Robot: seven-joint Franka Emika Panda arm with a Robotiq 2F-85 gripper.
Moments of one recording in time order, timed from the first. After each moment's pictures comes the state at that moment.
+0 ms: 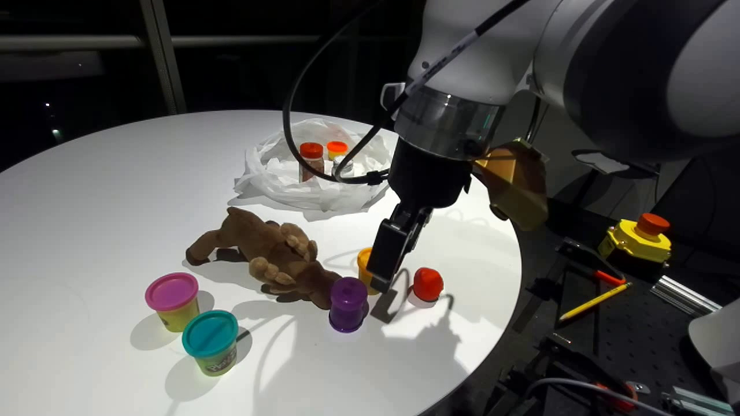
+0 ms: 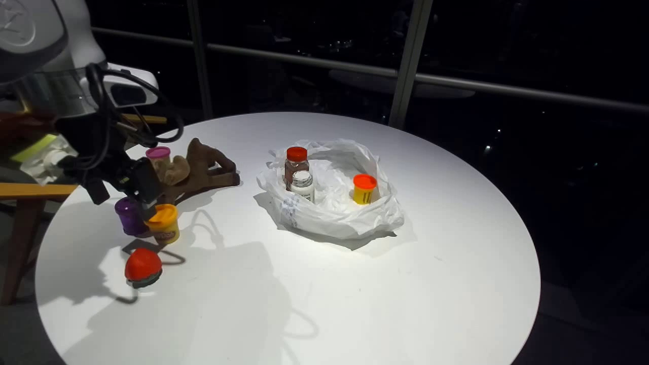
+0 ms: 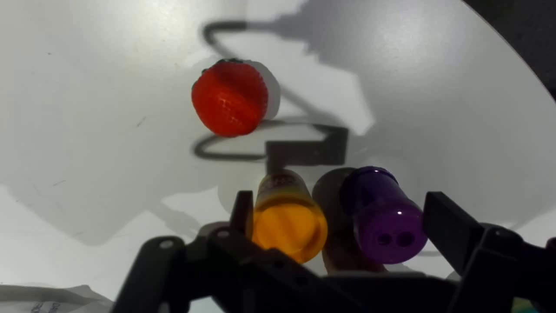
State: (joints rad) arm 0.27 0.18 0.16 -2.62 -0.16 2.89 0.38
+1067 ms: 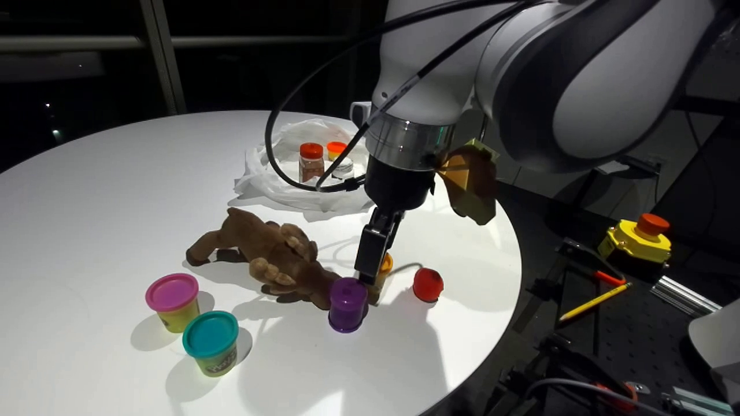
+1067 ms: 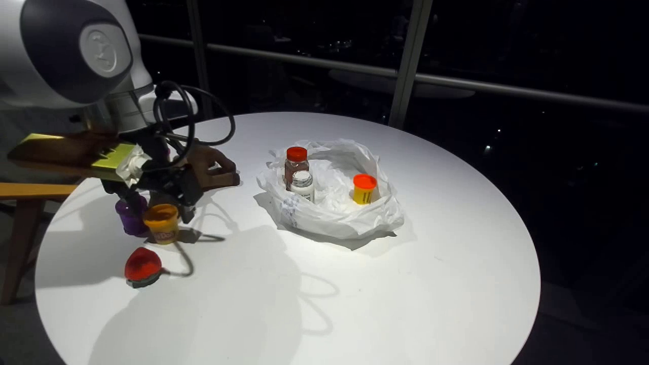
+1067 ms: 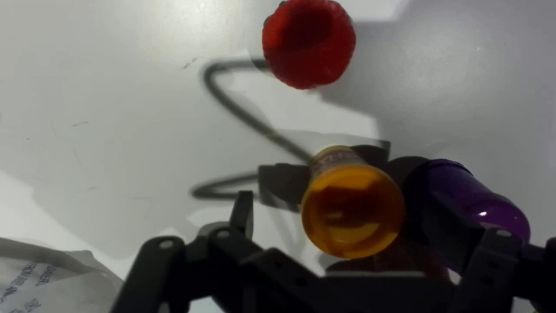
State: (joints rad) arm 0.27 0.32 0.08 -2.49 -0.30 2.86 0.31
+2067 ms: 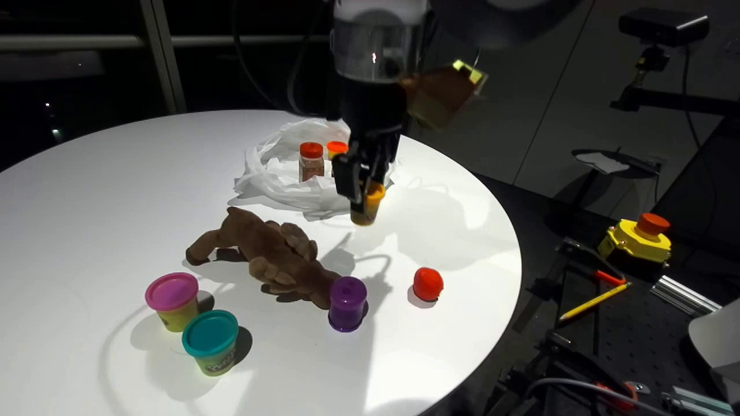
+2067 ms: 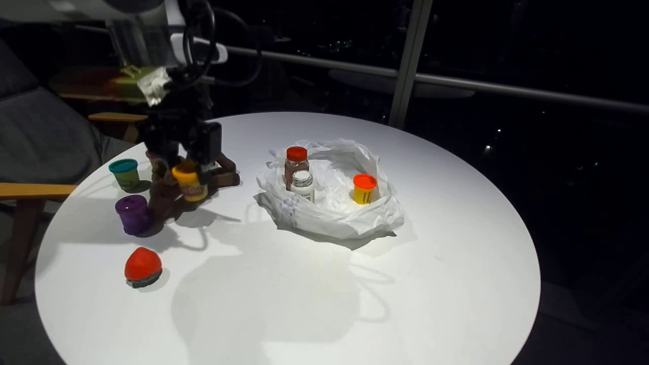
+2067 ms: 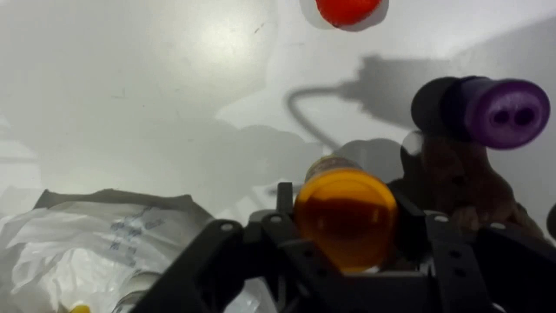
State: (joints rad) arm 0.27 0.23 0.04 -2.31 -0.23 2.51 0.33
